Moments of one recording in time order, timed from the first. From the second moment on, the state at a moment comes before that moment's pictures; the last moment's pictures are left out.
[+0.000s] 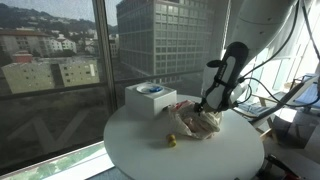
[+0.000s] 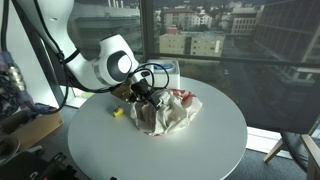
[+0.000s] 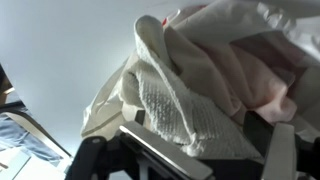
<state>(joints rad) 0.84 0.49 -0.81 -2.46 -0.06 3.07 0.57</state>
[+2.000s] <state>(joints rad) 0.31 0.78 0.04 -1.97 0.12 2.76 0.24</state>
